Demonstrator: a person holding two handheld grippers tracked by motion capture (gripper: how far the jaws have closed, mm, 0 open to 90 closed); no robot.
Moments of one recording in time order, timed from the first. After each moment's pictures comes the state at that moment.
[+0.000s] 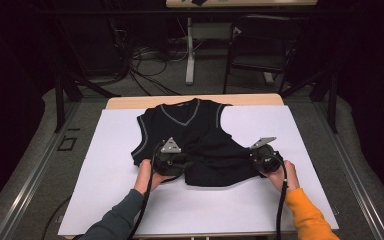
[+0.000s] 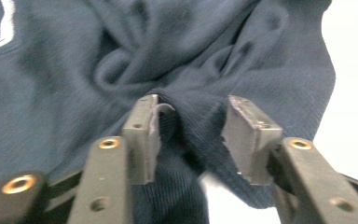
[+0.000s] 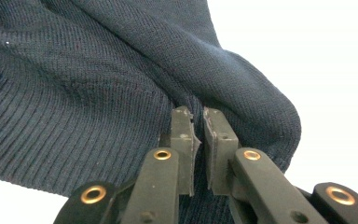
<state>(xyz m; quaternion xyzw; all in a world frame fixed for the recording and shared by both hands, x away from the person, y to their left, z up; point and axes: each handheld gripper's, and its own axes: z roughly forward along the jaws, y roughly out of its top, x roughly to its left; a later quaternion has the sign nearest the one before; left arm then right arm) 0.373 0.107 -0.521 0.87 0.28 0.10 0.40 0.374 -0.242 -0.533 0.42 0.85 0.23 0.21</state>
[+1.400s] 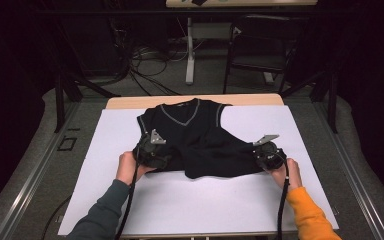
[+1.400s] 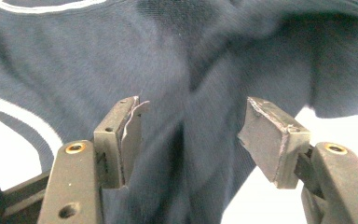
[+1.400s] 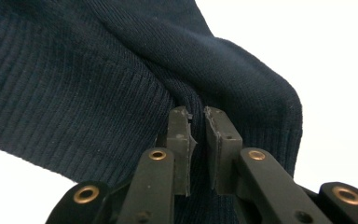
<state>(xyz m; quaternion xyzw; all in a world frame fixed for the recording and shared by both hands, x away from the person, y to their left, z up) 0.380 0.147 -0.506 0.89 0.32 0.19 0.28 0.381 -0.251 -0.530 0.44 0.84 0.21 0.24</state>
